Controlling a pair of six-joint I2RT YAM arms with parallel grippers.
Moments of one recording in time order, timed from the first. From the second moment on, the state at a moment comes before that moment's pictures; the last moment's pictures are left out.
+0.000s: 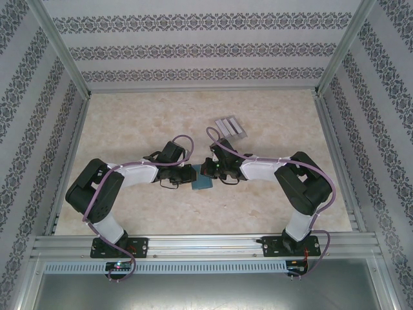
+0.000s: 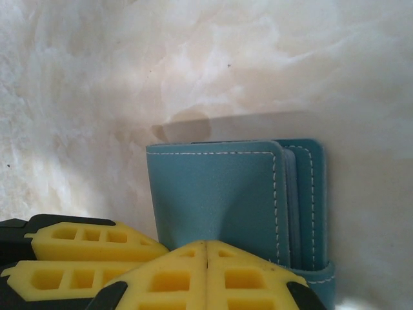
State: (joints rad) left arm -0.54 1.67 0.80 -0.15 0.39 -0.68; right arm 0.69 1.77 0.90 -0.03 -0.32 0.89
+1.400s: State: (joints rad) left arm -0.48 1.71 0.79 -0.13 0.49 -0.77; right arm 0.87 1.77 0.59 0.57 0.04 0.52
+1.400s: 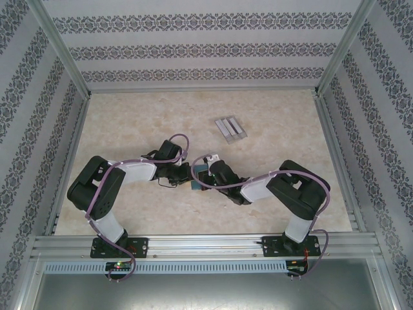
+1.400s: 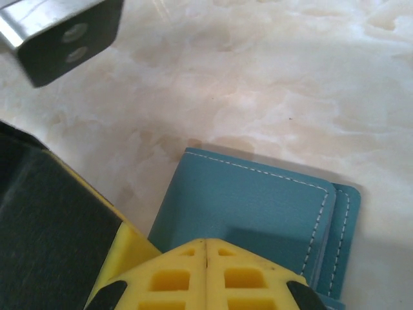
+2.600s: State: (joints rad) left arm -0.45 1.65 0.78 -0.14 0.43 -0.77; right arm 0.93 1.65 0.74 0.12 0.00 0.41
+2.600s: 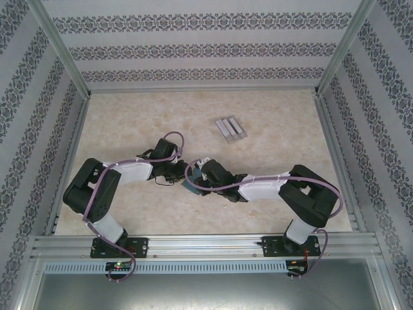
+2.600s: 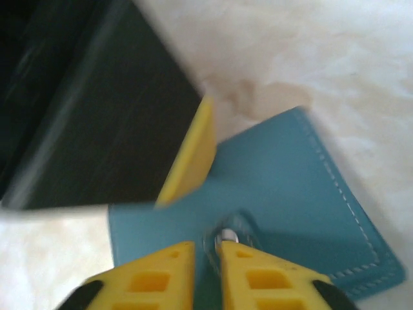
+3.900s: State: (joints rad) left arm -0.23 1.07 0.44 0.07 -0.28 -0.19; right arm 0.27 0.71 0.12 0.32 0.32 -0.07
